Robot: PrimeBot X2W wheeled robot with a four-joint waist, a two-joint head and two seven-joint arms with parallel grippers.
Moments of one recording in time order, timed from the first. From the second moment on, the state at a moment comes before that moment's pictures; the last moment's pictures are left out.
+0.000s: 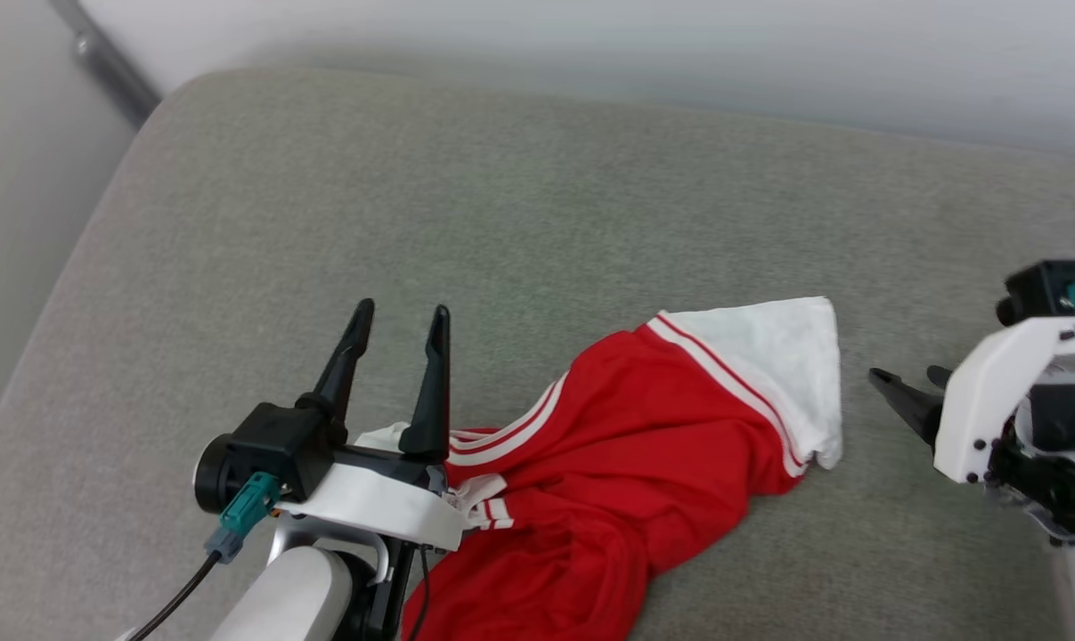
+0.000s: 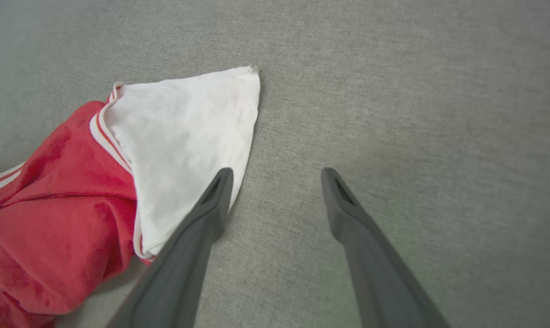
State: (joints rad) left arm -0.26 0.31 -0.49 -0.02 -0.53 0.24 -0.26; right arm -0.34 -0.25 -0.05 0.15 0.45 0.13 0.83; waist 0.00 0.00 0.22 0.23
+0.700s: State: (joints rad) left arm -0.25 0.21 -0.41 0.04 -0.47 0.17 -0.26; right arm -0.48 -0.29 0.09 0.34 0.46 0.13 0.93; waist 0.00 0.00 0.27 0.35
